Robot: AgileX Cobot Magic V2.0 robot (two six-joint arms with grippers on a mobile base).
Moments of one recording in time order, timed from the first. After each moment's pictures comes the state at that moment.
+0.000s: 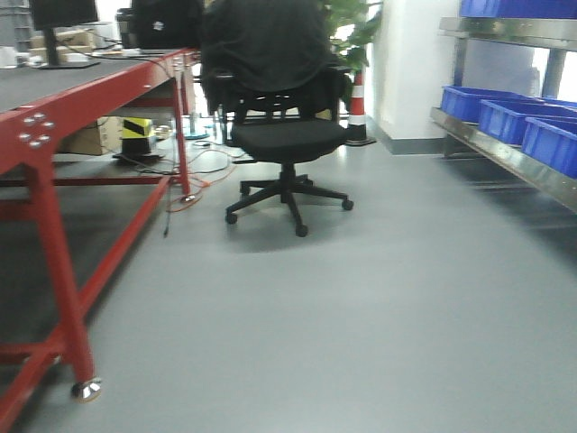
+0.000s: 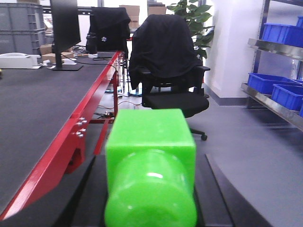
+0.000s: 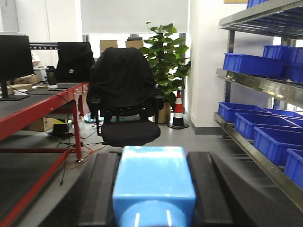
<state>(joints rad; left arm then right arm) 0.04 0.41 -0.59 -0.07 0.26 0.09 0.07 0.34 -0.47 0.15 0.09 -0.09</state>
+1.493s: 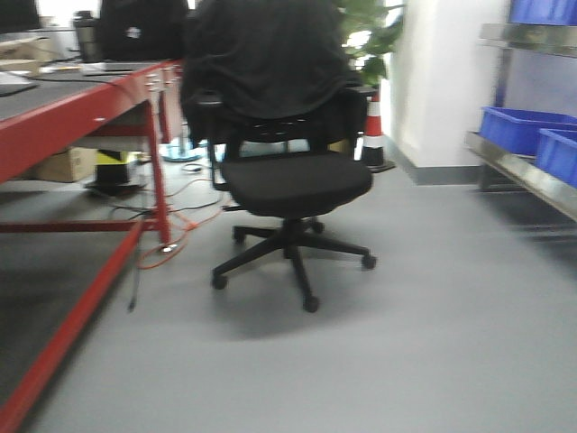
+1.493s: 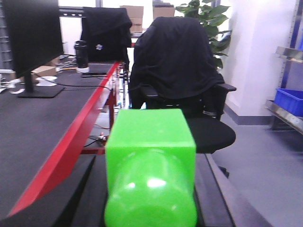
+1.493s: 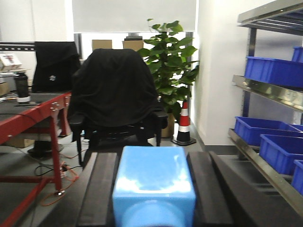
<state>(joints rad) 0.04 0.41 -0.59 -0.07 0.26 0.09 0.07 0.34 -0.47 0.15 0.09 -0.09</state>
